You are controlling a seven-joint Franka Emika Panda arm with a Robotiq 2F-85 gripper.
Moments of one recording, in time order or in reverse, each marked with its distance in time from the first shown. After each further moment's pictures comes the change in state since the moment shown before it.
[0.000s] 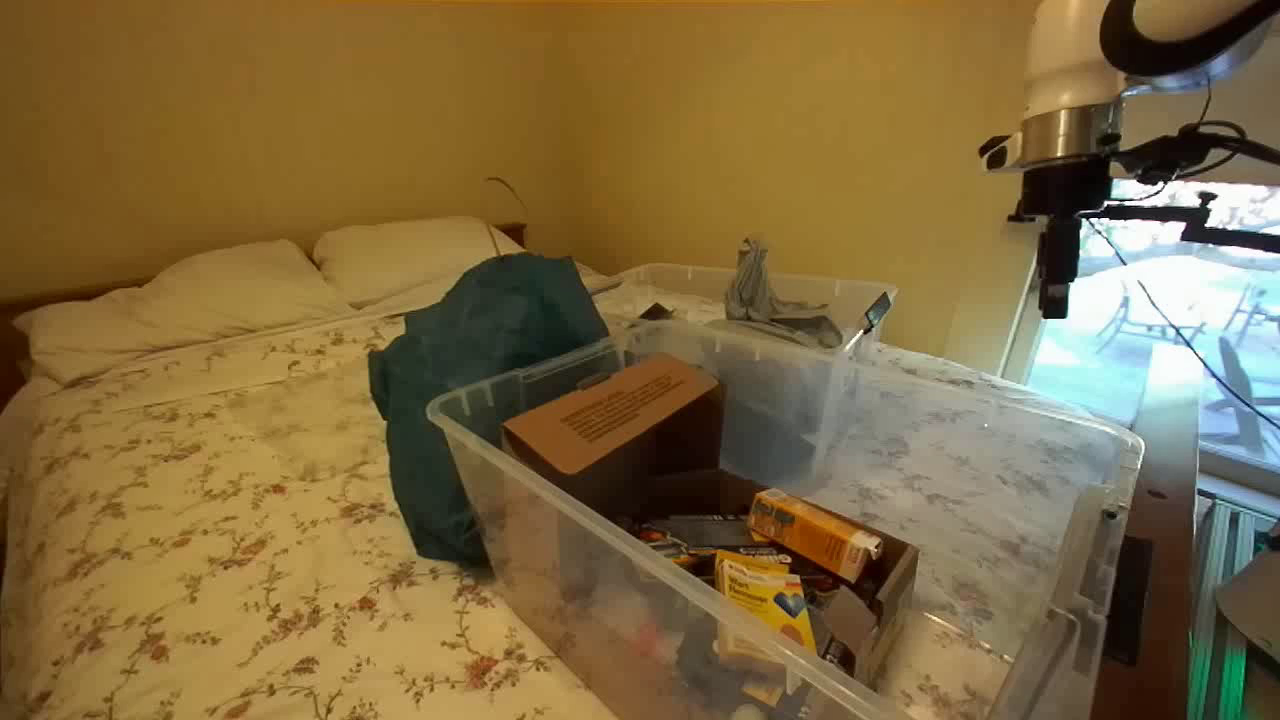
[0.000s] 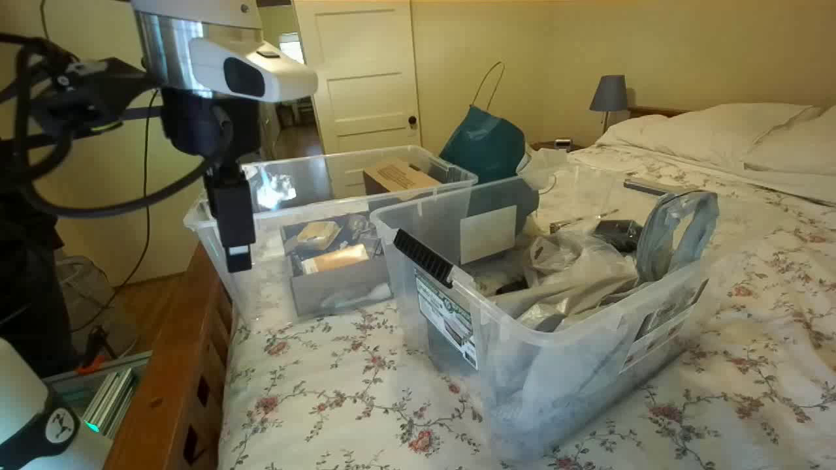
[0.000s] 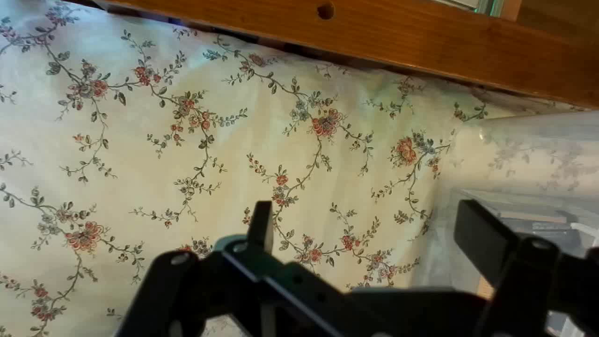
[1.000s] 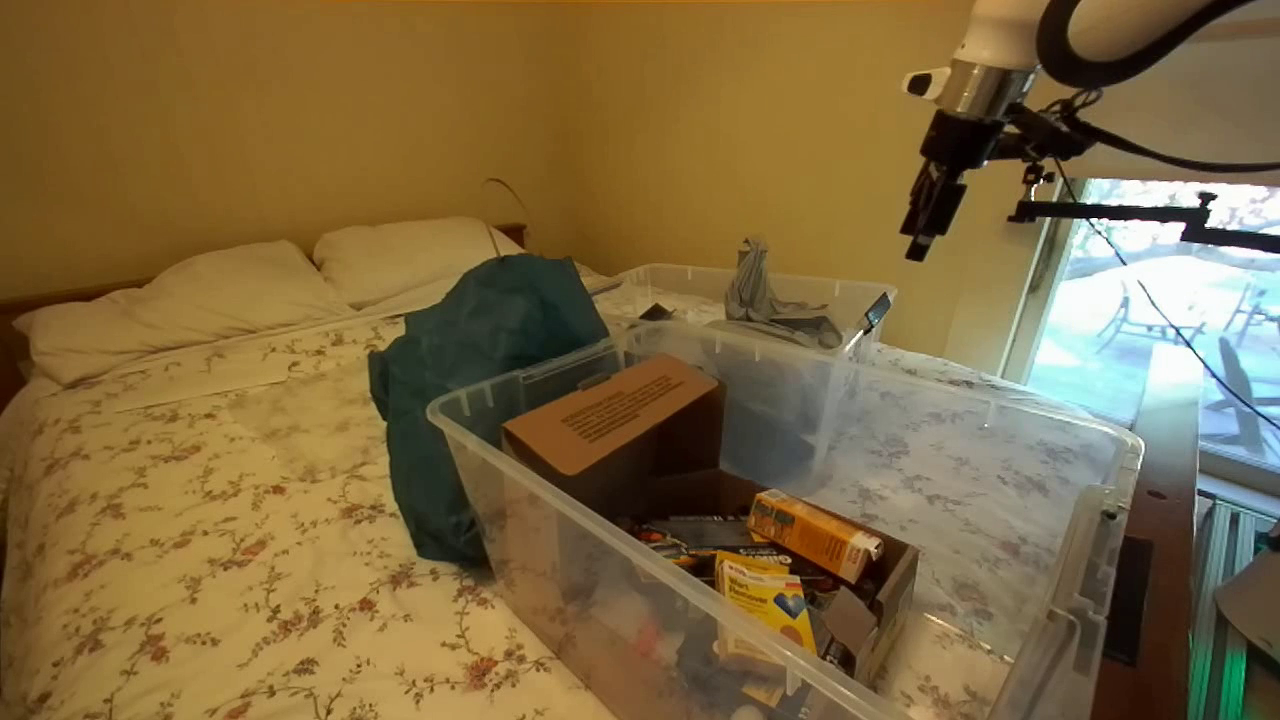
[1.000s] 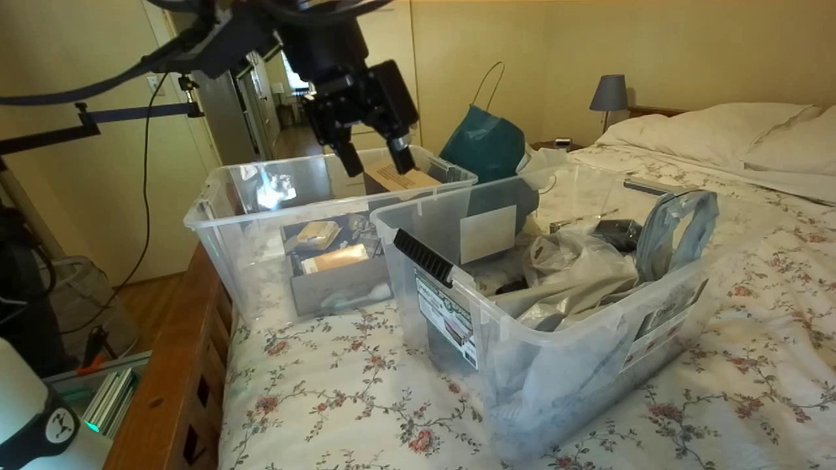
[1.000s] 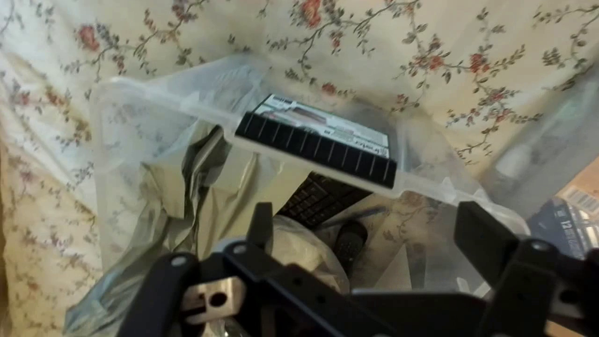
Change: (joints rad) arm 0.016 0.183 0.081 0.170 -0.184 0.468 -0.140
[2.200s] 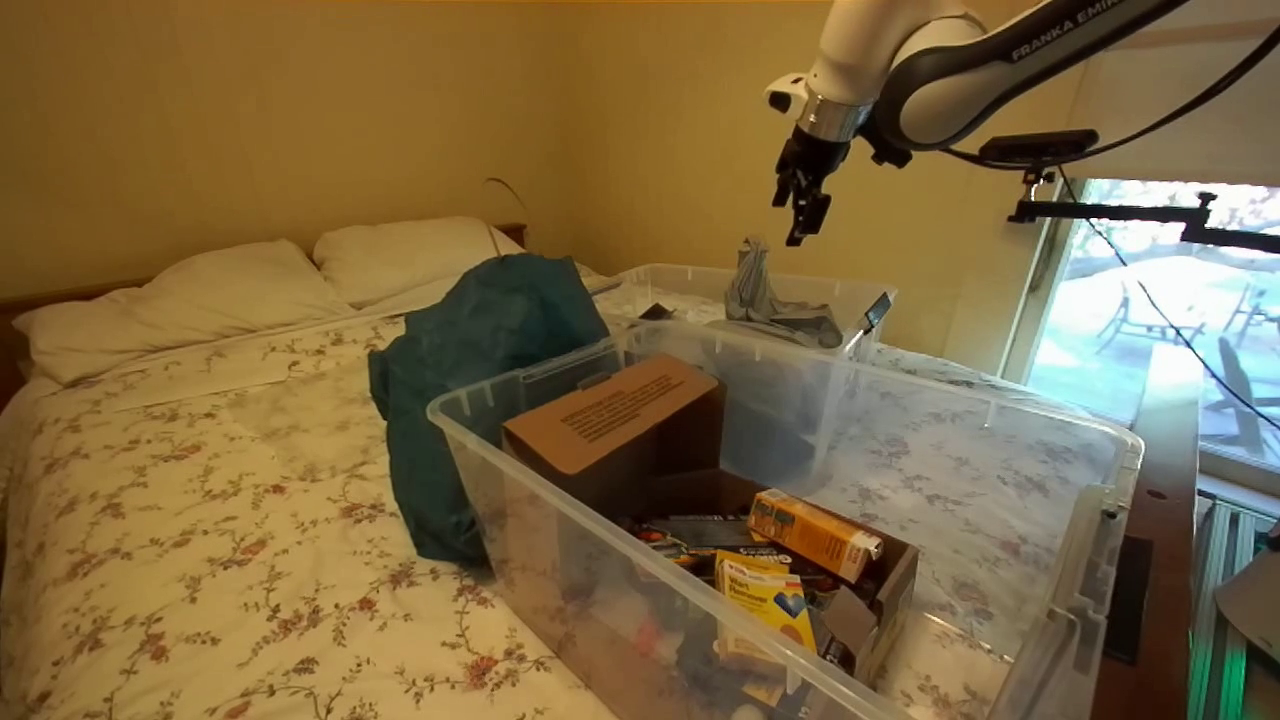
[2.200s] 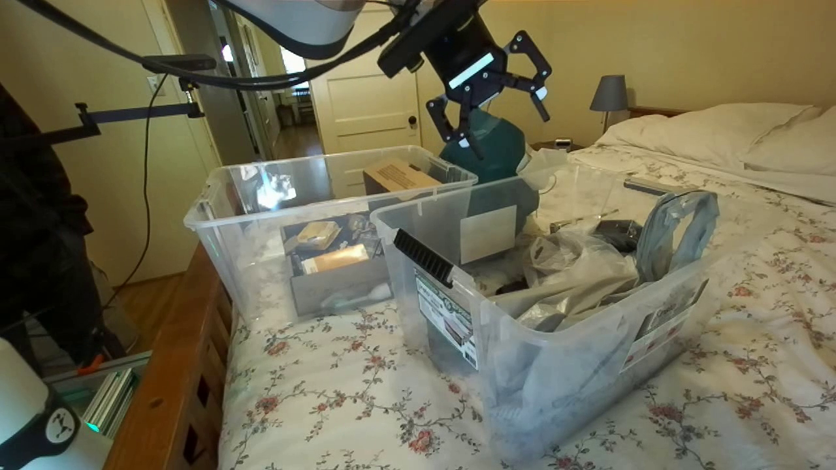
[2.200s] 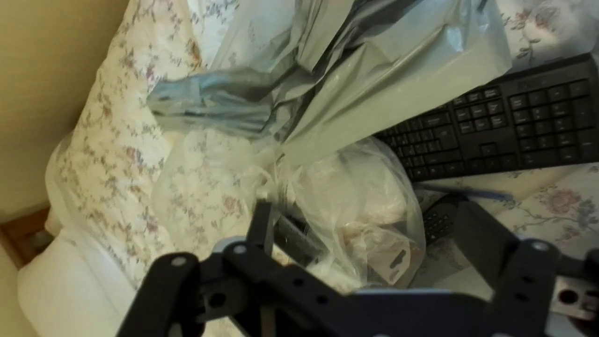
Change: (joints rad) arm -0.018 0.464 0.079 0.409 -0.407 0.192 -0.077
